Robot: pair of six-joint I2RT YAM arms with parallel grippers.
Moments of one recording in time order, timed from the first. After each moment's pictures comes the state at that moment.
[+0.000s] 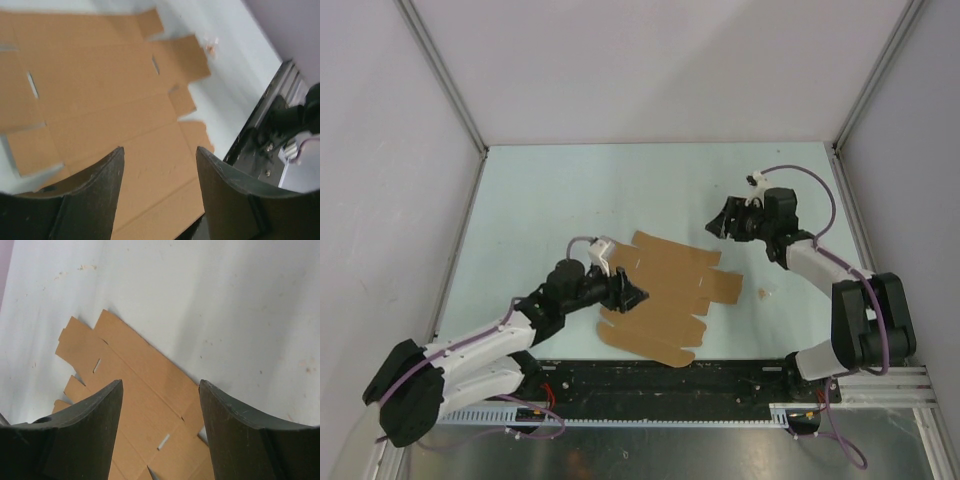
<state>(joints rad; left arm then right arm) -0.69 0.97 0.37 0.28 0.30 -0.49 0.19 1.43 0.77 0.14 -0.42 0.40</state>
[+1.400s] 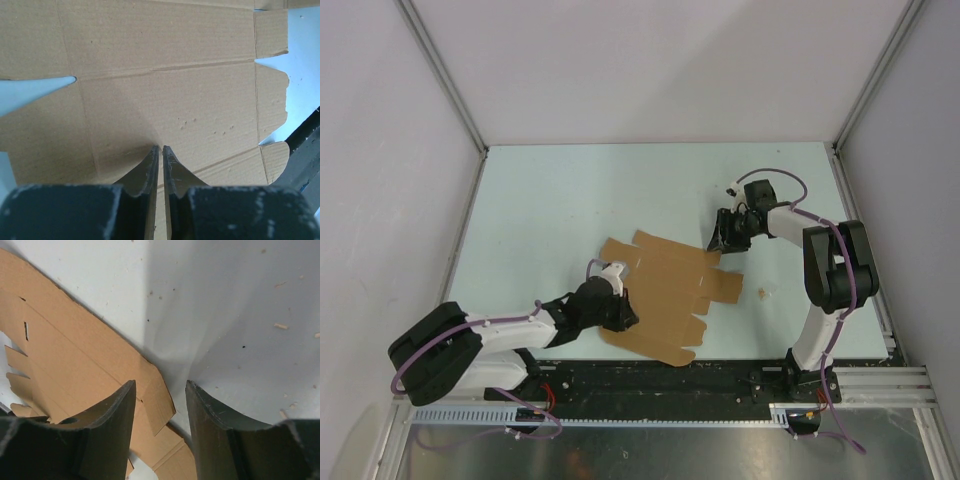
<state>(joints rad) -0.87 1.23 0.30 0.23 0.06 -0.63 0.19 1.85 1.12 -0.36 -0.46 0.24</state>
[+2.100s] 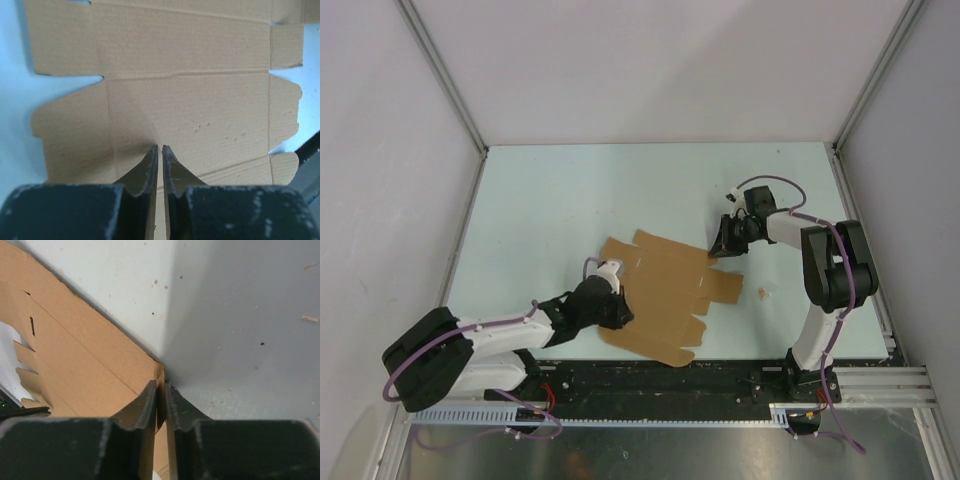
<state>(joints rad) -0.87 1.19 0.32 0.15 0.00 -0.64 0.19 1.85 1.06 -0.29 -0.52 0.28</state>
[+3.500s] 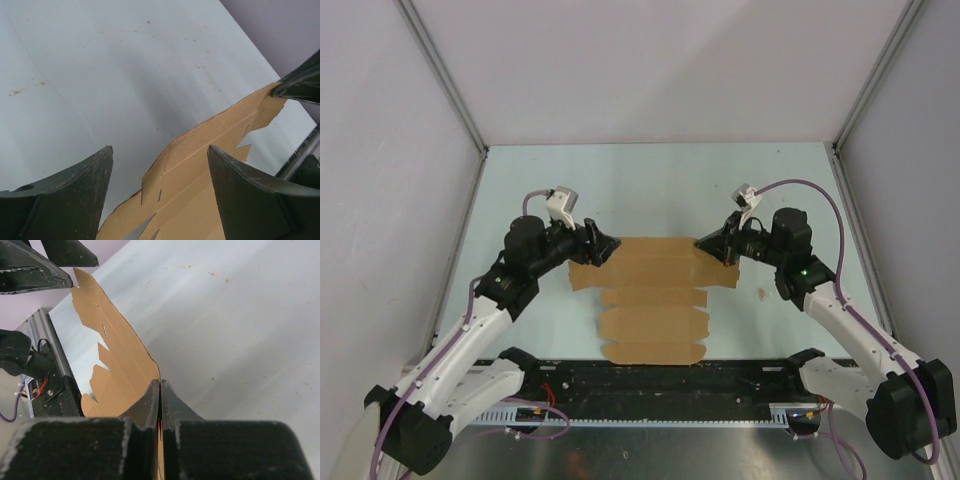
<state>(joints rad) -0.44 0.88 0.72 -0.13 0.27 -0.32 0.37 1.01 0.68 0.10 -0.65 0.22</state>
